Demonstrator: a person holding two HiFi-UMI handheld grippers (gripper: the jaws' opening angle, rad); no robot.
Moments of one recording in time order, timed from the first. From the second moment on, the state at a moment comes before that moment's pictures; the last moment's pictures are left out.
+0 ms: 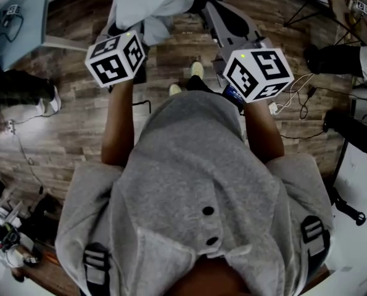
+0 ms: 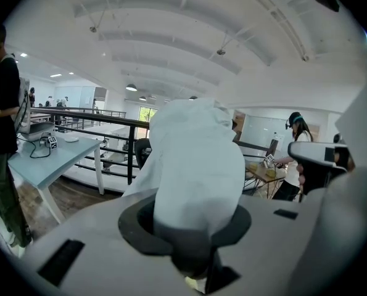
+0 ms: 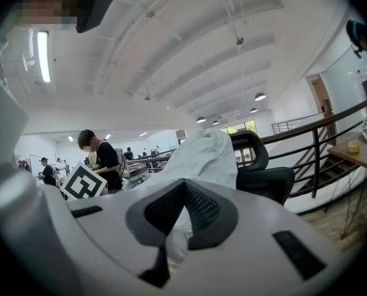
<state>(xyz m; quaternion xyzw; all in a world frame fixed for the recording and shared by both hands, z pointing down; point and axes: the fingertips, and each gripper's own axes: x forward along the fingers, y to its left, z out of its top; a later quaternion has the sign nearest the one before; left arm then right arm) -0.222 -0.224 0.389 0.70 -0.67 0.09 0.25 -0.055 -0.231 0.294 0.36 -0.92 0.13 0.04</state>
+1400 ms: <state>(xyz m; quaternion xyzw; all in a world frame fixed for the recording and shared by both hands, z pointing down) -0.228 -0.121 0.404 0.67 -0.69 0.12 0.26 -0.060 -0.140 0.314 0.35 -0.93 0.14 0.05</state>
